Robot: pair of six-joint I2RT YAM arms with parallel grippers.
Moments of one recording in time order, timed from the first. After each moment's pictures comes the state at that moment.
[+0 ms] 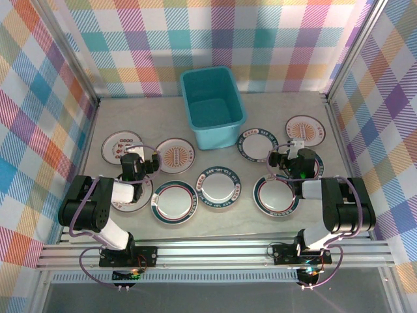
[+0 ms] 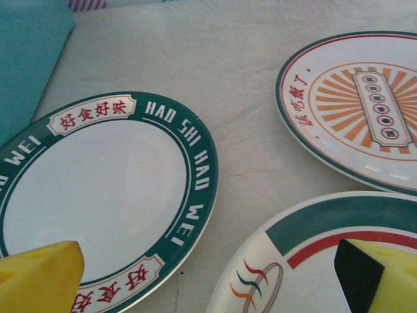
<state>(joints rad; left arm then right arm) -0.08 1.58 0.40 0.75 -0.14 -0.09 0.01 1.51 0.41 0.66 -0.11 0.05</state>
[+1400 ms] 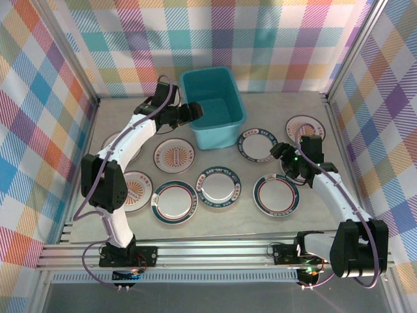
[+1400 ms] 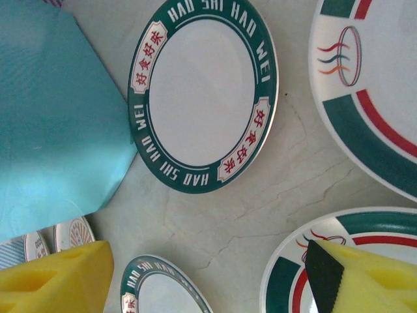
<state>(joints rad) -0.36 1.84 1.67 -0.59 0.24 -0.60 0.06 1.17 0.73 -0.38 -0.29 0.86</state>
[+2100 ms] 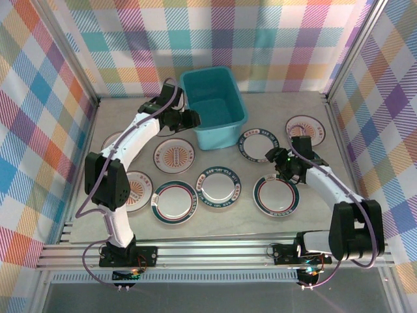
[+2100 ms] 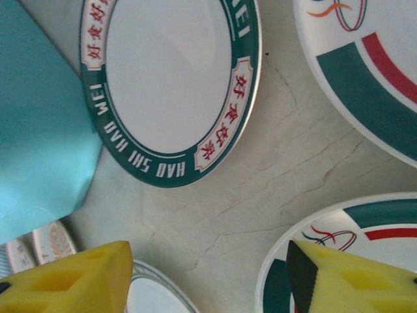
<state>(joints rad) -0.38 1.88 1.72 -0.74 0.21 -0.54 0.11 1.32 0.74 -0.34 -0.27 0.95</state>
